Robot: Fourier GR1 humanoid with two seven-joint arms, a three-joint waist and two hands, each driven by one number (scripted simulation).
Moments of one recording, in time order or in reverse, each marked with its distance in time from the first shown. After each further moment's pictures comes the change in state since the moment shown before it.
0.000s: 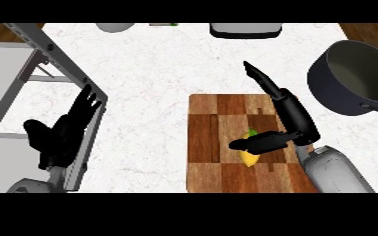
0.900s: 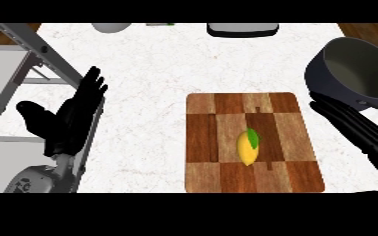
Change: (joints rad) left arm -0.089 -0.056 0.003 -0.136 -0.024 0.082 0.161; right arm 0.351 -0.526 -0.158 -0.569 0.191 0.136 0.181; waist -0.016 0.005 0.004
